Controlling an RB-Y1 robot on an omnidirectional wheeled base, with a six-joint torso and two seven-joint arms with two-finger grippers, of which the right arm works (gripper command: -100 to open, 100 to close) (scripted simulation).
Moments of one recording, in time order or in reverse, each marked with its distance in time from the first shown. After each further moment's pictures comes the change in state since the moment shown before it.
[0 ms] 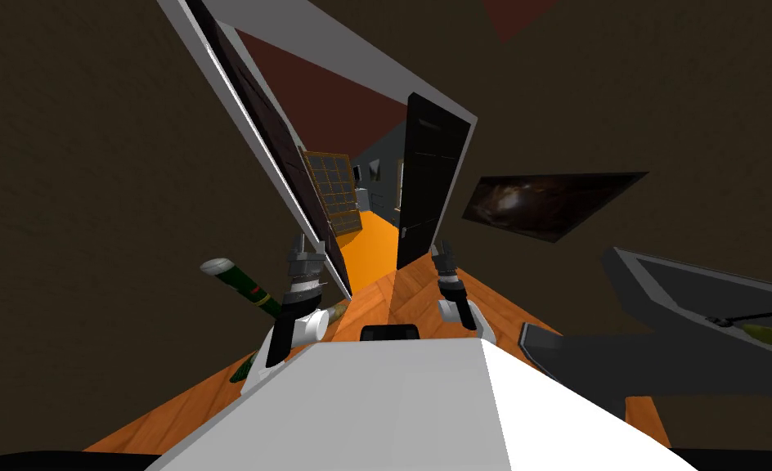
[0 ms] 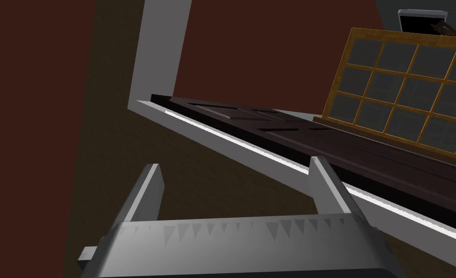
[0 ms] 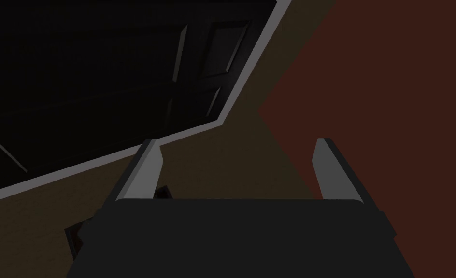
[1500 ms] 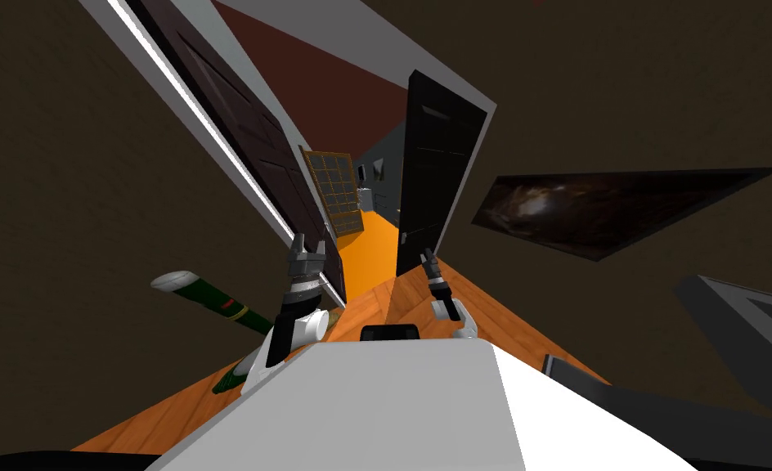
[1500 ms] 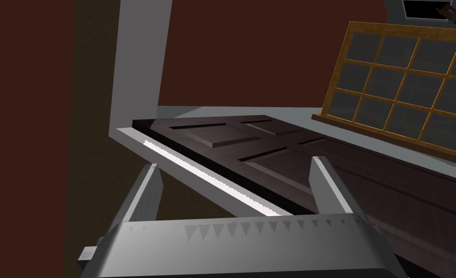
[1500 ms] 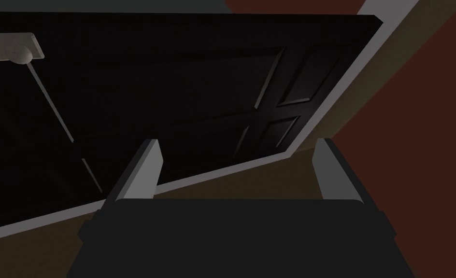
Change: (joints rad) arm -0.137 -0.028 0.019 0.369 0.037 -0.058 -0.017
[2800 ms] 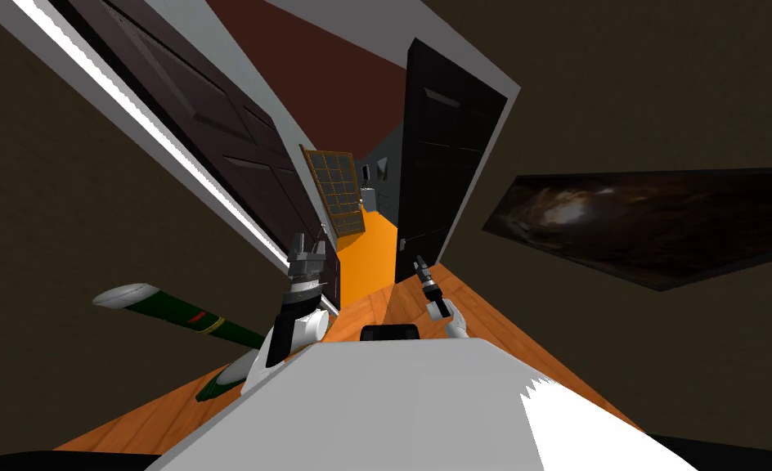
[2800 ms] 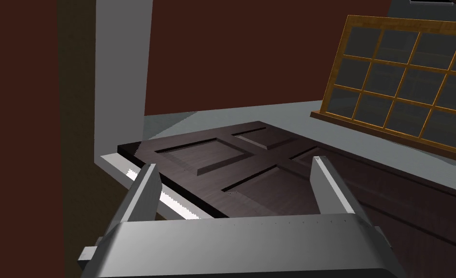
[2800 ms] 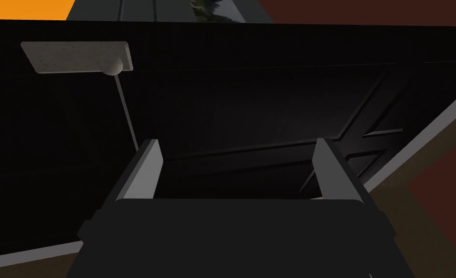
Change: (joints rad) arm -0.147 -0.004 0.012 0.374 0.033 -0.061 -0.017
